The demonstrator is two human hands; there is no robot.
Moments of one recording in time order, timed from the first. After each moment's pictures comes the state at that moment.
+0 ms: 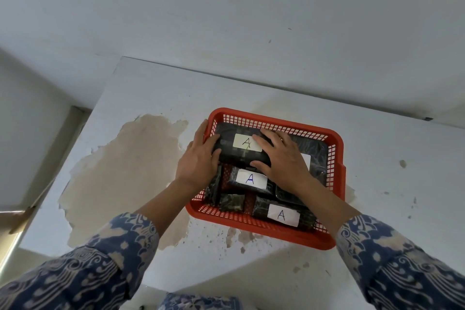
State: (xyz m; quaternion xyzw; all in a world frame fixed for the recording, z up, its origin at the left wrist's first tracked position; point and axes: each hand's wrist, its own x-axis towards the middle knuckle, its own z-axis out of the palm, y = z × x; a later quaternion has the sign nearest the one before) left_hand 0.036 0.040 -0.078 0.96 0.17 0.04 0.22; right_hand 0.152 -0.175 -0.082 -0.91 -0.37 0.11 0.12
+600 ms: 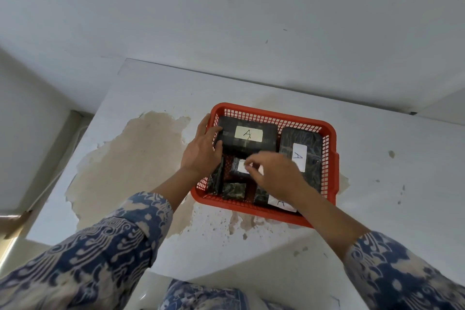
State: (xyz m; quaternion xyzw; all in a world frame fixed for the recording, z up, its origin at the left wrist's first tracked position) left_hand 0.034 0.042 -0.080 0.94 0.16 0.05 0.29; right_hand 0.086 -0.175 -0.035 -0.89 -0.39 0.12 0.22
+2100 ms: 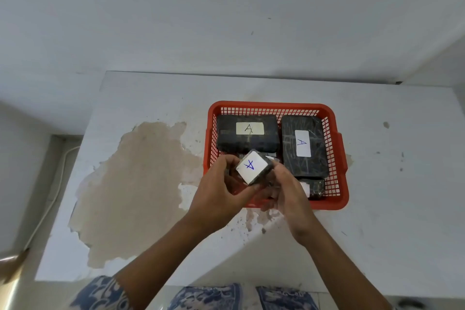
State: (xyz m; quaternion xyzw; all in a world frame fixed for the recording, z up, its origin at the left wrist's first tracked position) left_hand -0.049 0.005 0.003 0.82 0.11 -0.04 0.56; right_hand -0.014 -0.163 0.000 -0.65 0.06 0.29 0.70
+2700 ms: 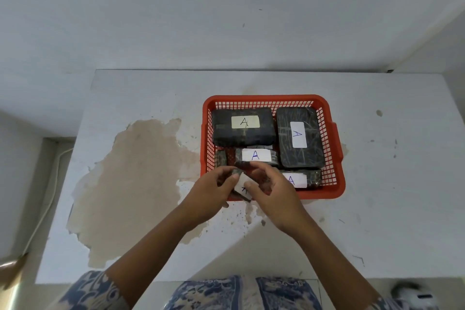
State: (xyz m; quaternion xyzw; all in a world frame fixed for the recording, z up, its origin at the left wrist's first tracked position) left_hand -0.048 0.022 -0.012 0.77 0.18 -0.22 0.57; right_hand -0.027 -0.159 -0.018 -0.81 -0.01 0.24 0.54
